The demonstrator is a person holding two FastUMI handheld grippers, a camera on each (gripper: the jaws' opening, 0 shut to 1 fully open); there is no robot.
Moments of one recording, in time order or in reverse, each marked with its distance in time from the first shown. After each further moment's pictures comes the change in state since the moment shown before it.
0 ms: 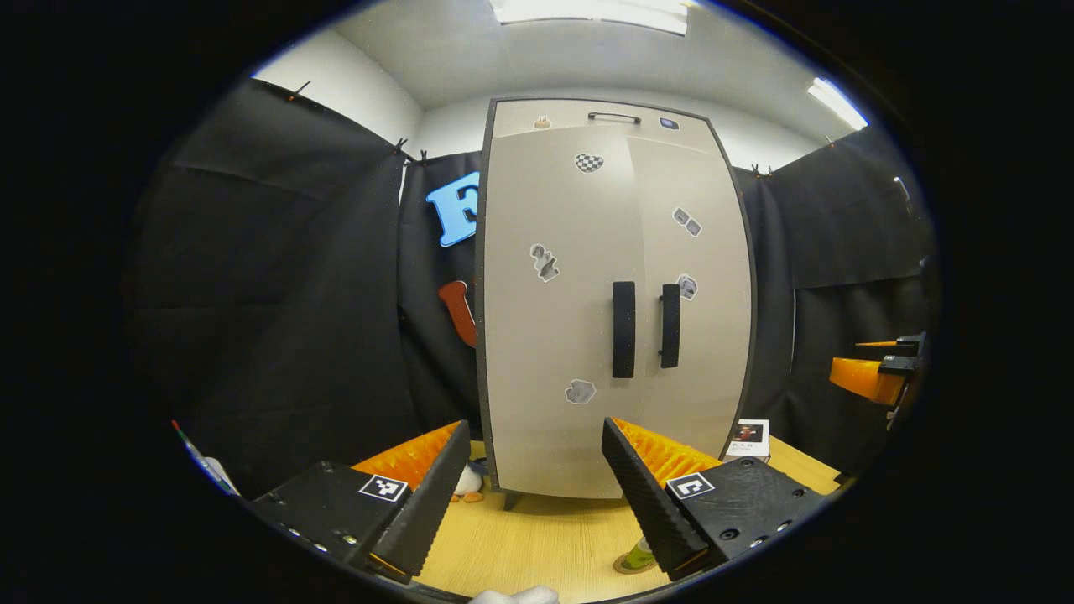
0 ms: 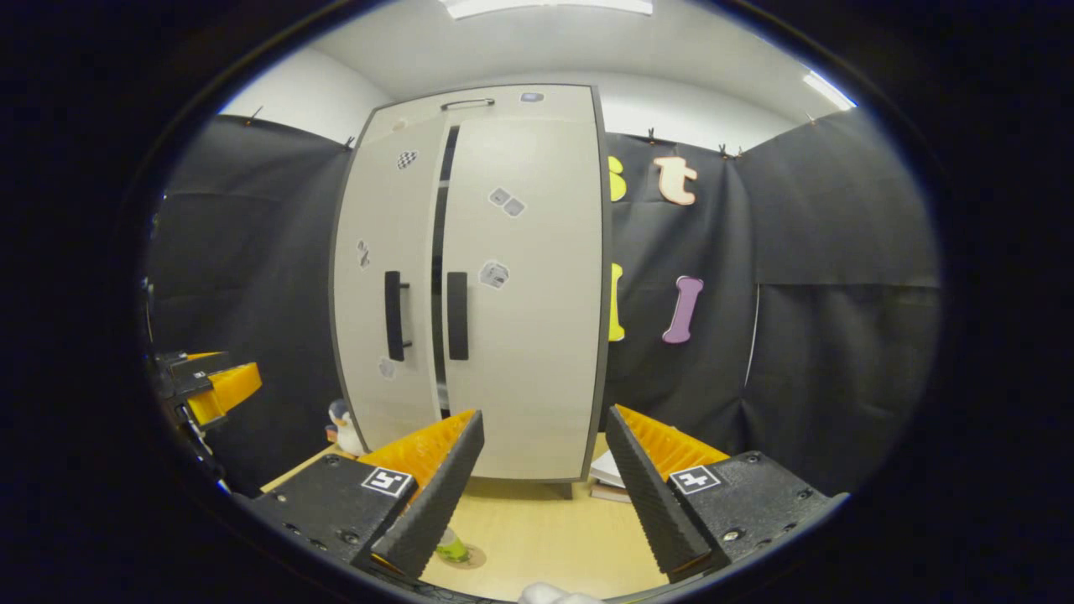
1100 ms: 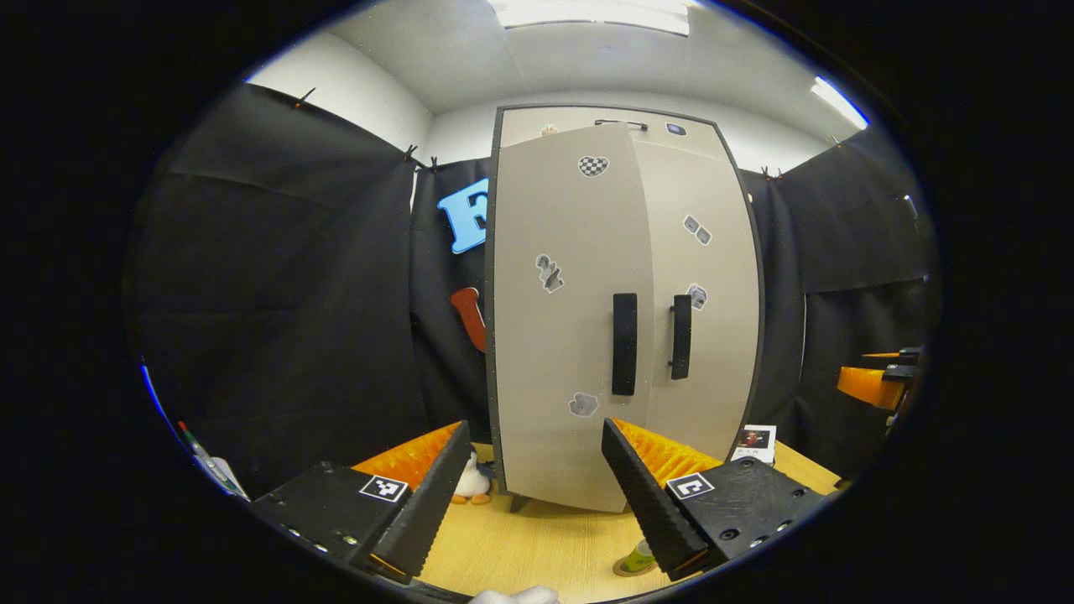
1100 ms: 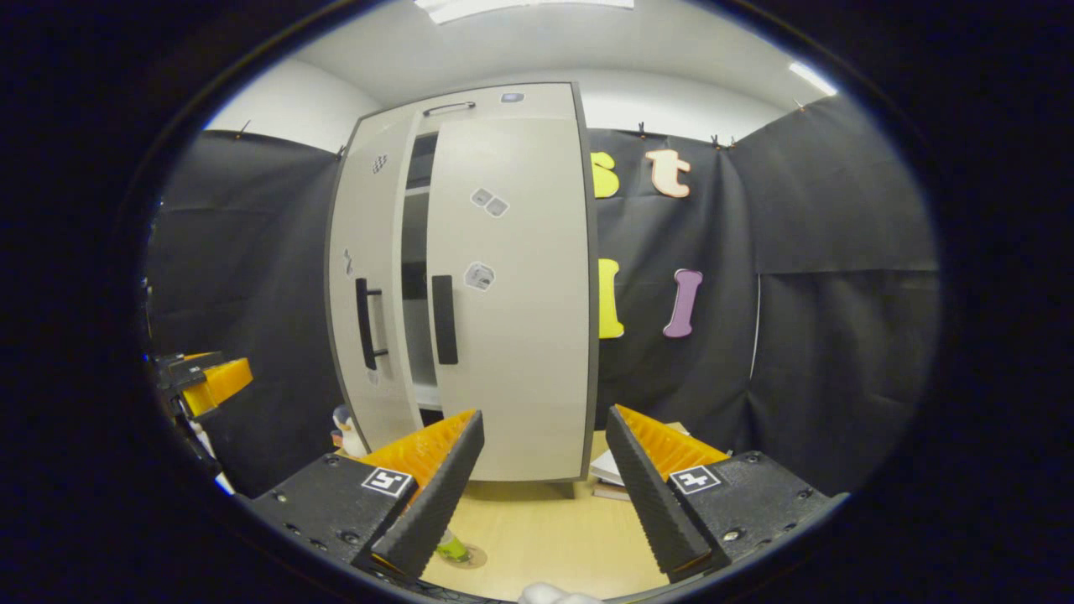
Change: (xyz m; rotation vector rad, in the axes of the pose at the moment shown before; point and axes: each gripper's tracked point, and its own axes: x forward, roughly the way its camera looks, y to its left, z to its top) left arm -0.017 -0.001 0.005 -0.010 -0.009 0.052; right arm 0.000 -0.019 -0.001 0.038 0.010 0.015
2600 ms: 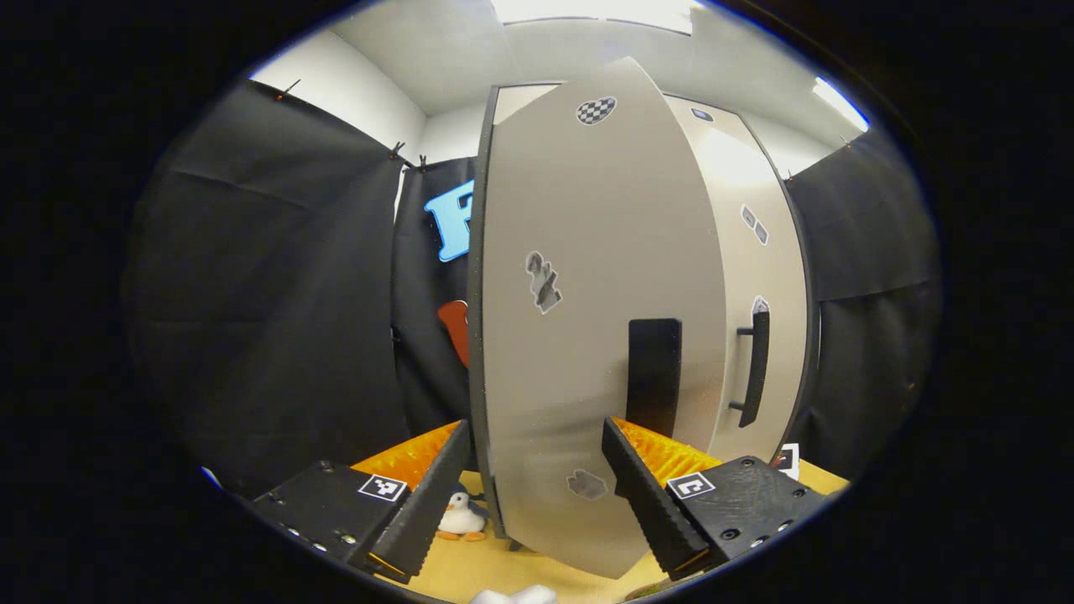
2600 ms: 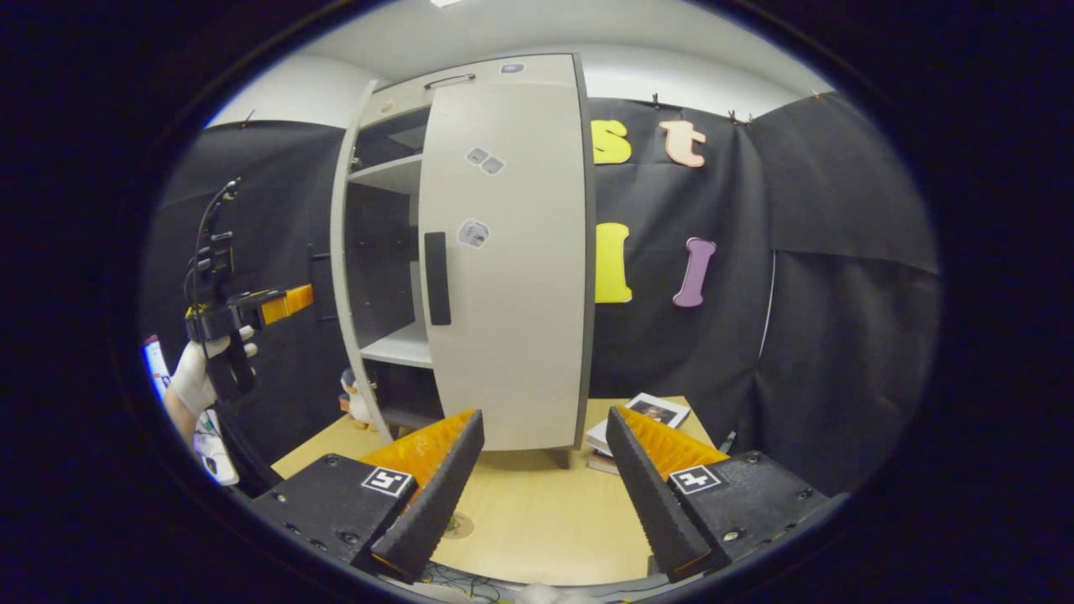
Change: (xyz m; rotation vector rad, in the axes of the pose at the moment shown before) left arm 0.159 0.011 0.032 0.006 -0.048 -0.020; right arm -0.011 -0.038 -0.025 -0.015 0.139 0.054
